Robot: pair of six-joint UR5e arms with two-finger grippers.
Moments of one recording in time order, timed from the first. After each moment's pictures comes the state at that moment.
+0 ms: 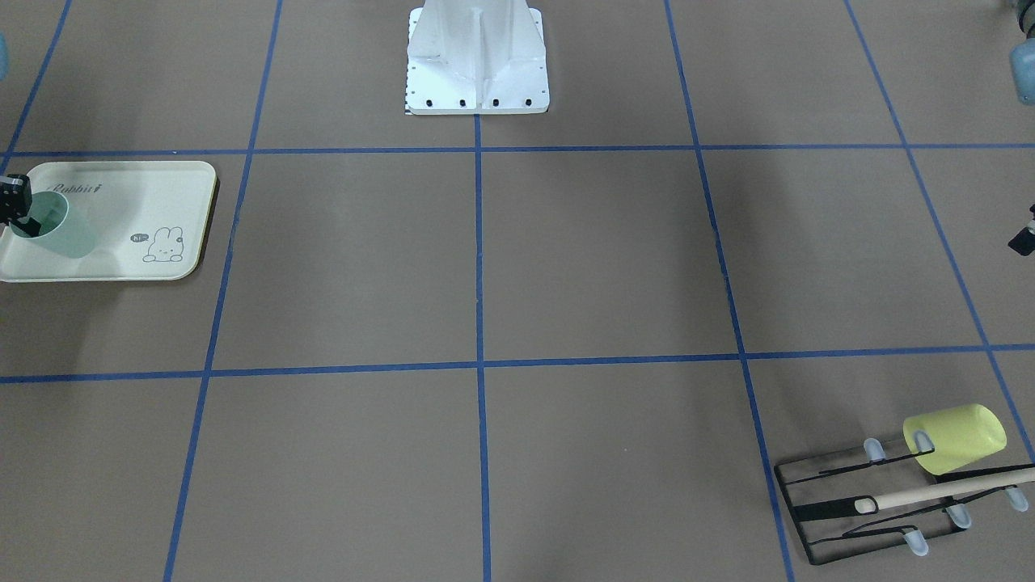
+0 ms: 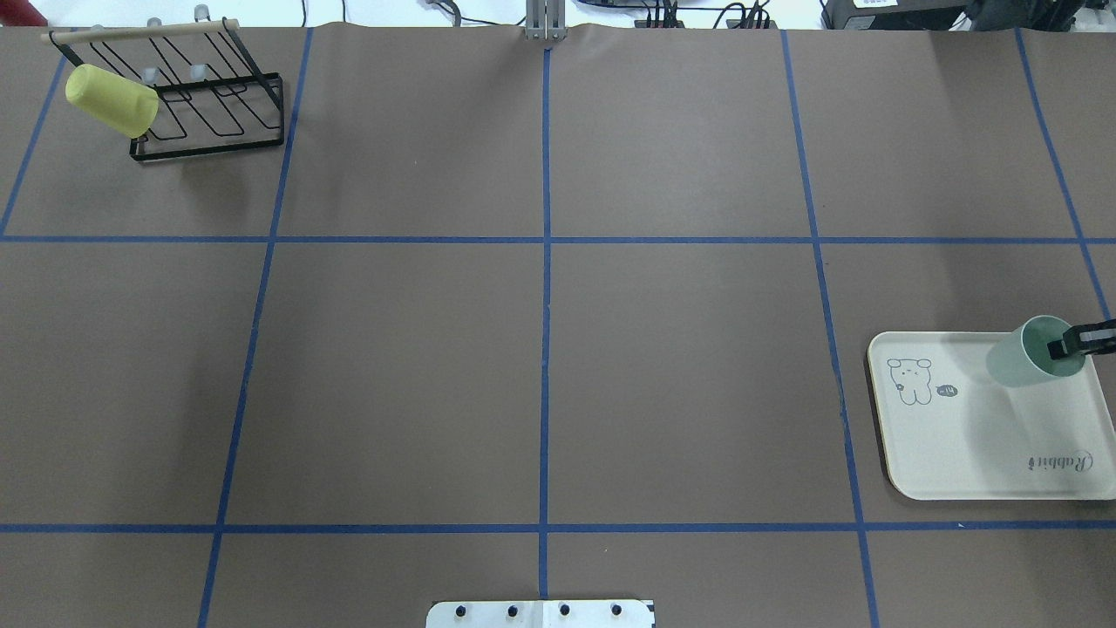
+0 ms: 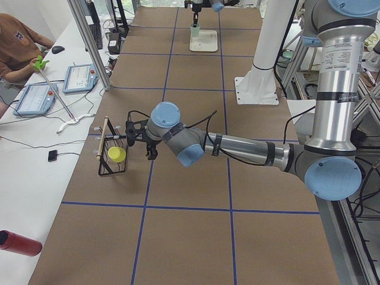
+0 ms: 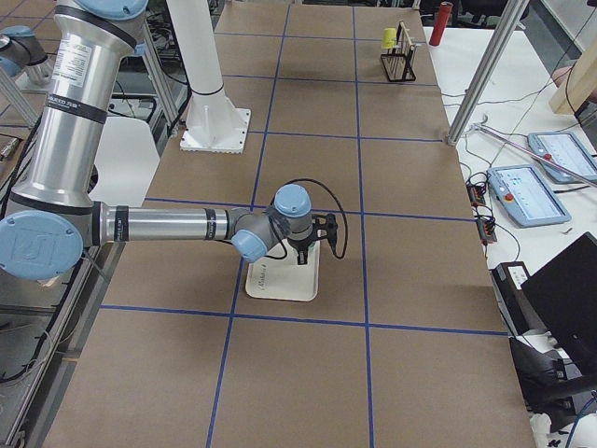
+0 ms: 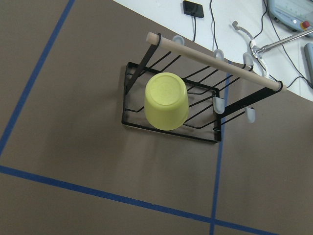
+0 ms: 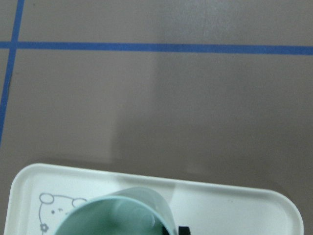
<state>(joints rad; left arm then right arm) -1.43 -1.58 -1.69 -2.27 -2.40 -0.94 1.06 -1.87 1.80 -0.88 2.25 0.68</state>
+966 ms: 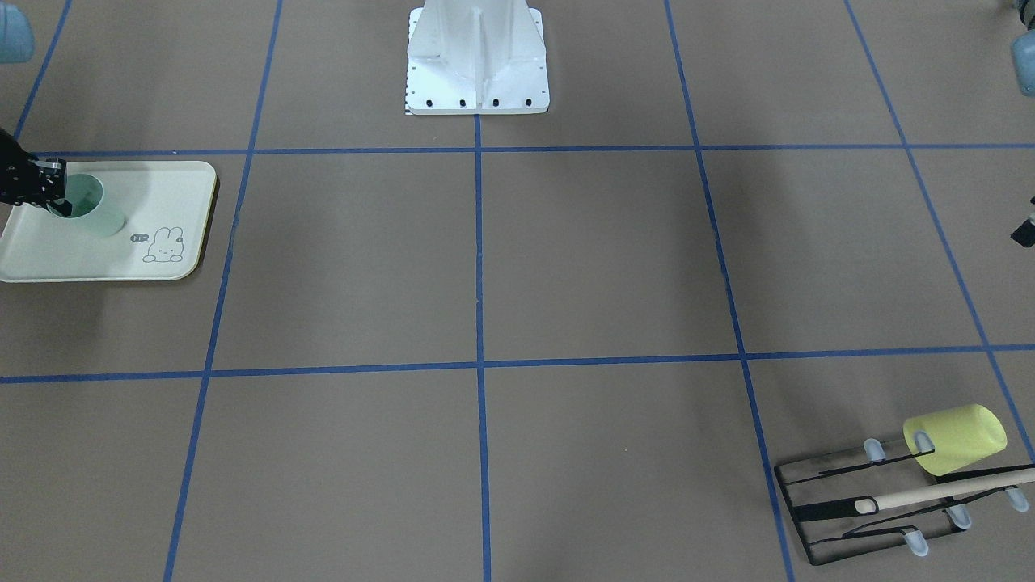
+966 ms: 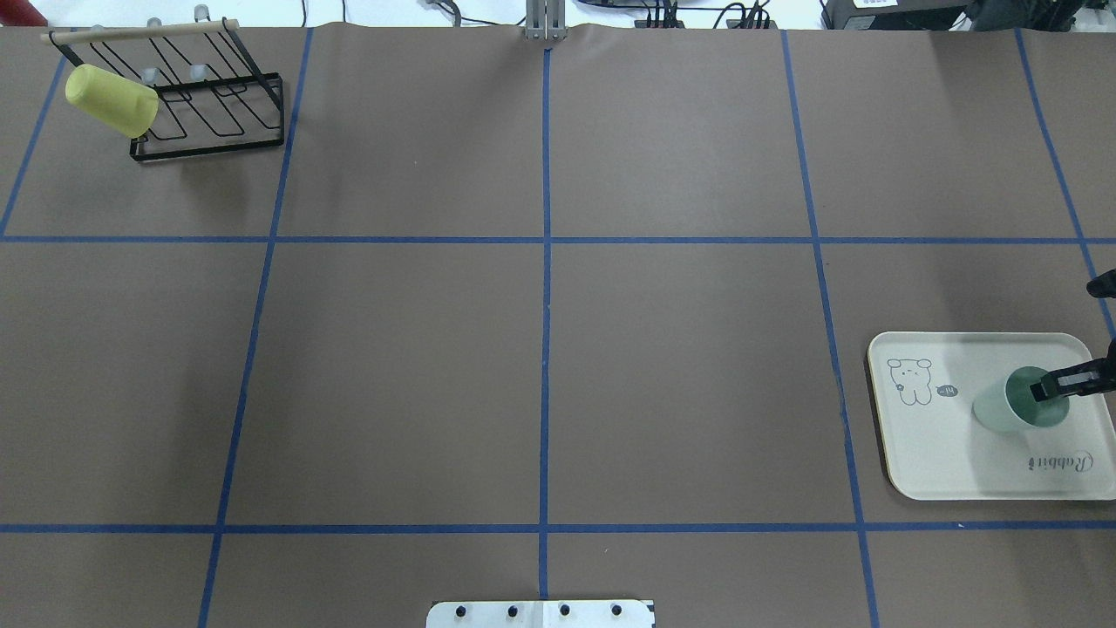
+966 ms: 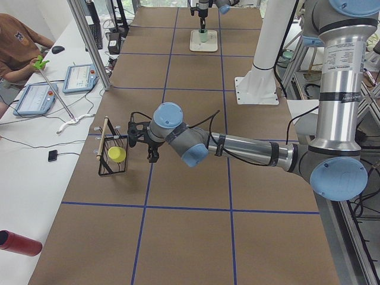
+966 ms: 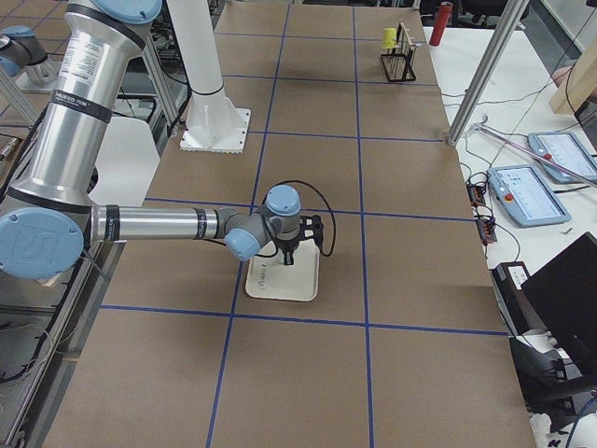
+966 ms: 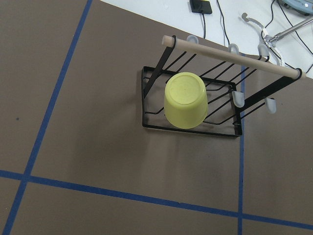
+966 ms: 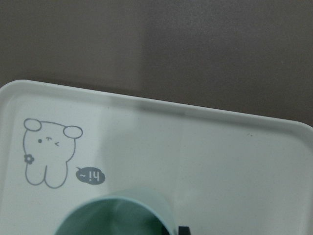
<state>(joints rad) -1.43 -1.55 -1.72 -2.26 -2.40 -0.91 0.96 -1.90 1.81 -0.88 2.22 0.68</state>
